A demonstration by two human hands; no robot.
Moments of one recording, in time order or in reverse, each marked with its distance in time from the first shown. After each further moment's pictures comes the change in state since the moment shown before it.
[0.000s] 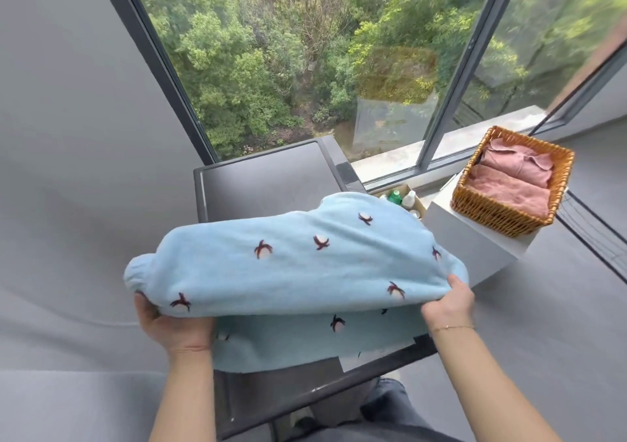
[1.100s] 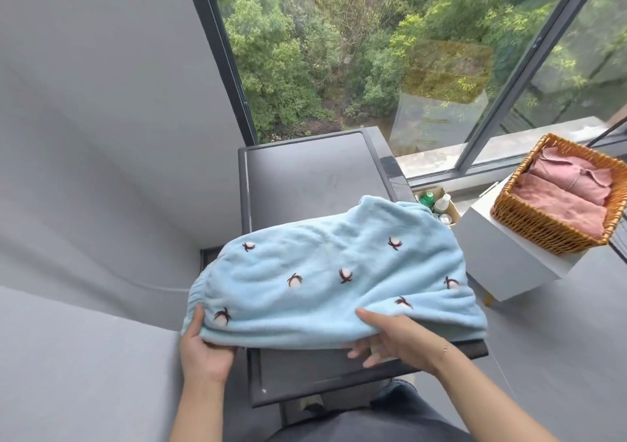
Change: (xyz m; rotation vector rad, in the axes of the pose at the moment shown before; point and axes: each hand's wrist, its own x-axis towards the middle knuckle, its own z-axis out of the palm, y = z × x) left_hand -0.045 0.016 -0.069 0.326 0.387 0.169; right_hand -0.080 0.073 0.001 -1.323 -0.800 0.614
